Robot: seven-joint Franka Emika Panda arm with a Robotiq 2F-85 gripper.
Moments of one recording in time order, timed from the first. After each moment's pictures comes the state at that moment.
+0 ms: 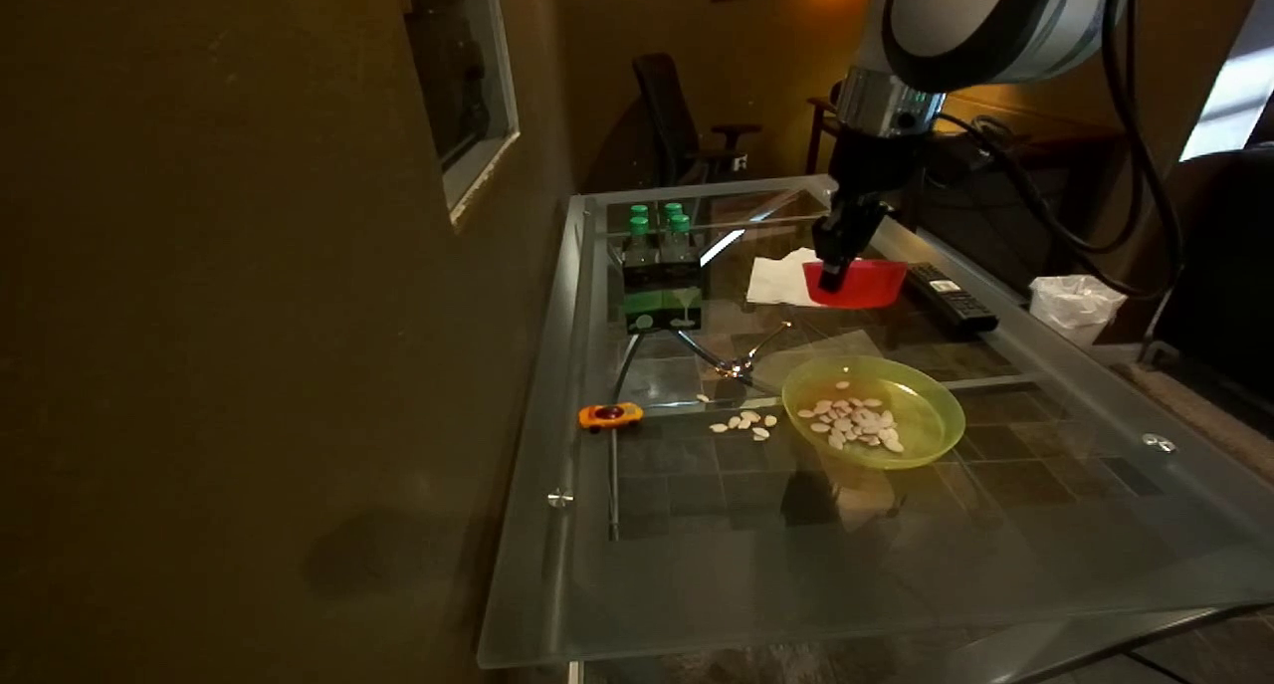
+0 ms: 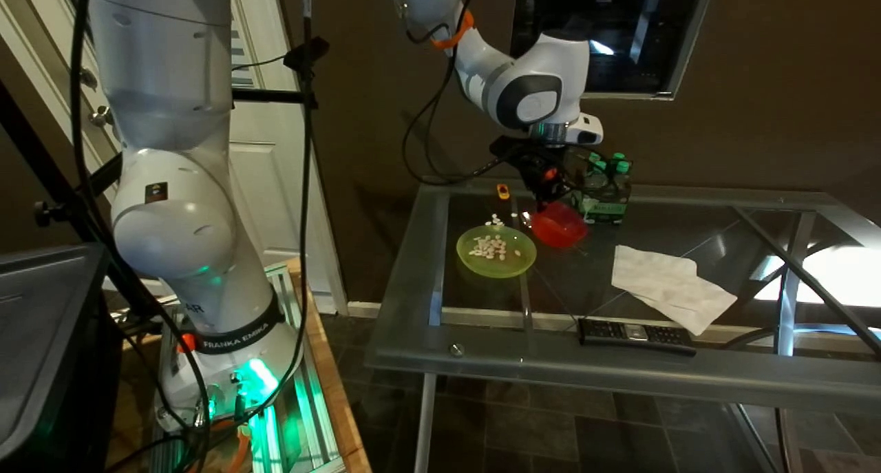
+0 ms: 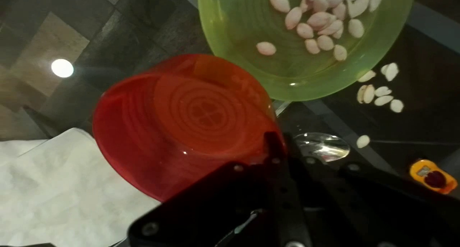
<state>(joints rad) 0.02 0.29 -0.02 -2.11 0.09 2.55 -0.20</state>
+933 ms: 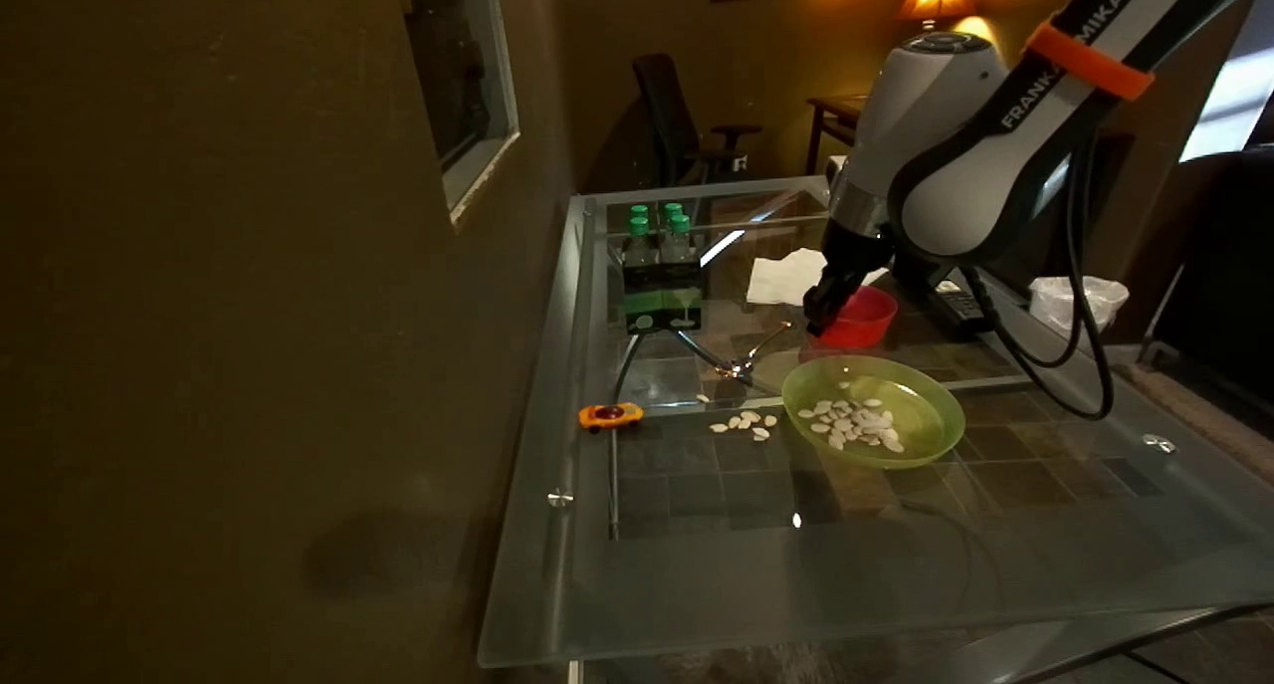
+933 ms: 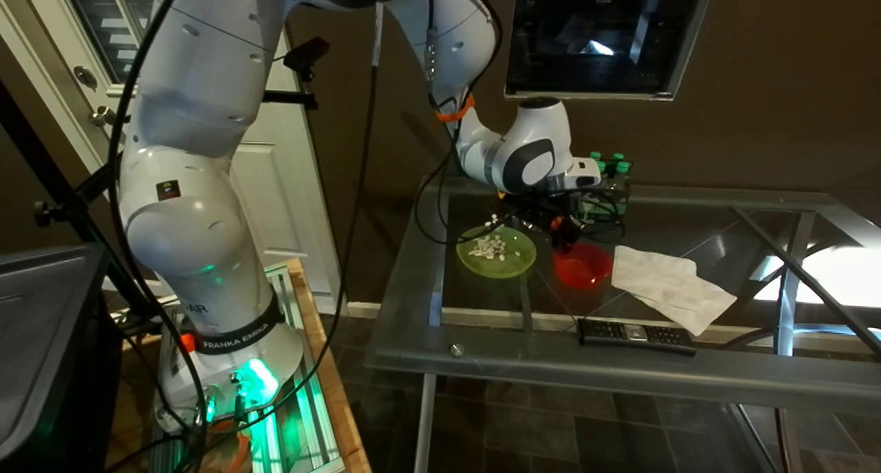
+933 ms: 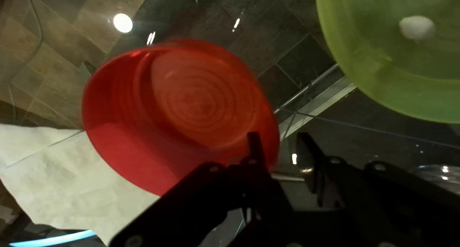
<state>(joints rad) 0.12 0.52 -0.18 -2.11 -0.17 2.95 0.00</state>
